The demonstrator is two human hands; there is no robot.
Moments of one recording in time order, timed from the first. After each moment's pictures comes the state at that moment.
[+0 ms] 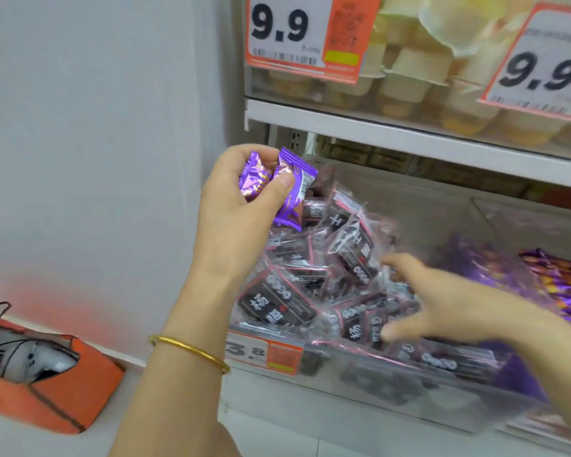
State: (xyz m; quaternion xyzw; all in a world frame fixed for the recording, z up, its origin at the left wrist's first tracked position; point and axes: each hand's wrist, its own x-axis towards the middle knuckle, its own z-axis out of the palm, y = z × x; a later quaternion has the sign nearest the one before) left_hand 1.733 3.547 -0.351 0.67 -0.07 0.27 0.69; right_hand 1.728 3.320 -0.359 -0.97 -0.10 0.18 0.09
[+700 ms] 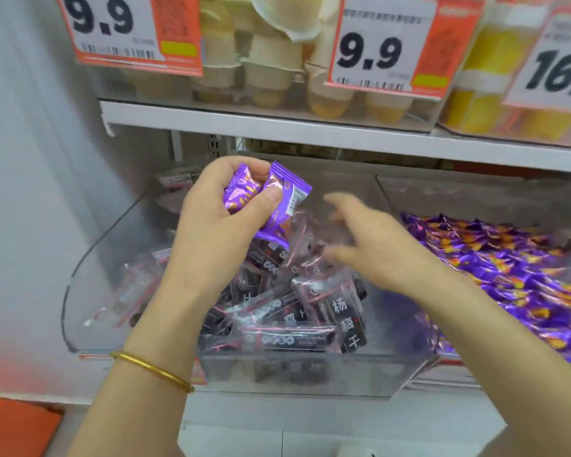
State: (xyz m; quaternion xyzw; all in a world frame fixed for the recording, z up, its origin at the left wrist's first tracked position) left_hand 1.733 3.466 -0.348 0.68 -0.16 0.16 0.69; right_hand 1.741 3.283 -0.360 -0.98 -0.08 -0.07 0.18
